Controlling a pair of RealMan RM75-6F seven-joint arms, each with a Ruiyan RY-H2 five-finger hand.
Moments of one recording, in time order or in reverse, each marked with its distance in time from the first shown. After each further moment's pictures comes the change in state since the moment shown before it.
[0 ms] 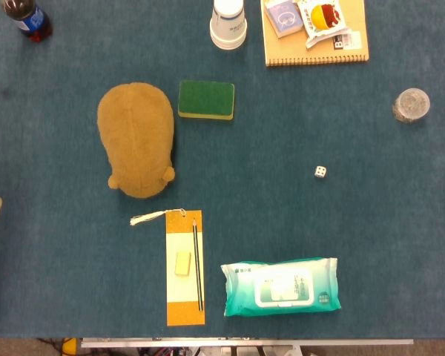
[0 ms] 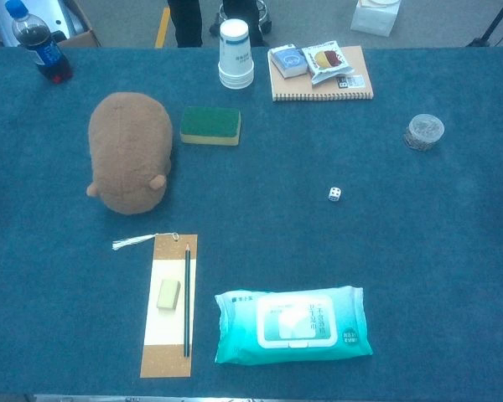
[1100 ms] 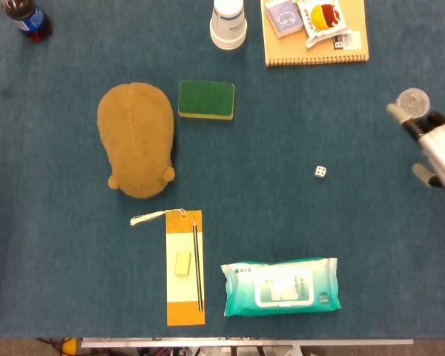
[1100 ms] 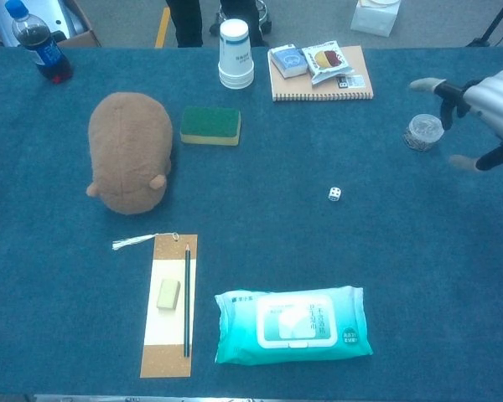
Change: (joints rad) left arm 0.032 -0.008 0.013 0.033 -0.001 0.019 -0.061; right arm 0.203 0.103 0.003 -0.254 0.095 -0.361 -0.388
